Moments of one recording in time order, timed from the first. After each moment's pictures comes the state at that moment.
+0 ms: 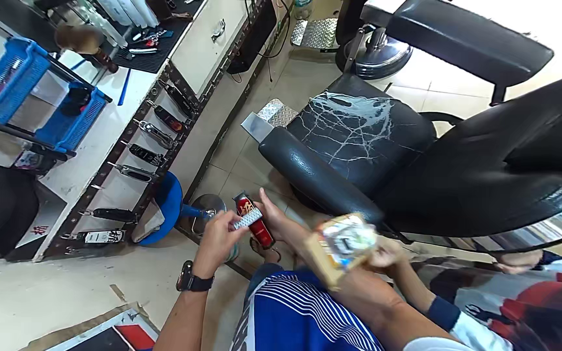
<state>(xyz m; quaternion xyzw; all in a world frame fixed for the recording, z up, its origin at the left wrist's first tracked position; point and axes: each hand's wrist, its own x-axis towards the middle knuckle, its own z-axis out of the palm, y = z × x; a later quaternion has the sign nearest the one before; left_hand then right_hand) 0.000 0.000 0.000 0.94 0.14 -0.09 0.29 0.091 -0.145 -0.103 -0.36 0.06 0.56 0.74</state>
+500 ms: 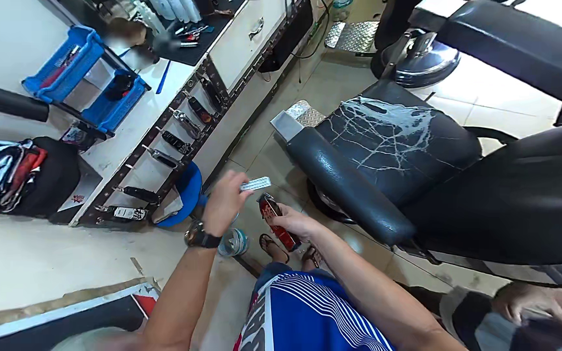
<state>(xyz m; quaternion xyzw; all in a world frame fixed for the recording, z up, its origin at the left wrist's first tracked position) 0.040 0.028 0.040 0.98 0.06 0.01 0.18 0.086 -0.157 -0.076 -0.53 -0.06 0.57 0.62</state>
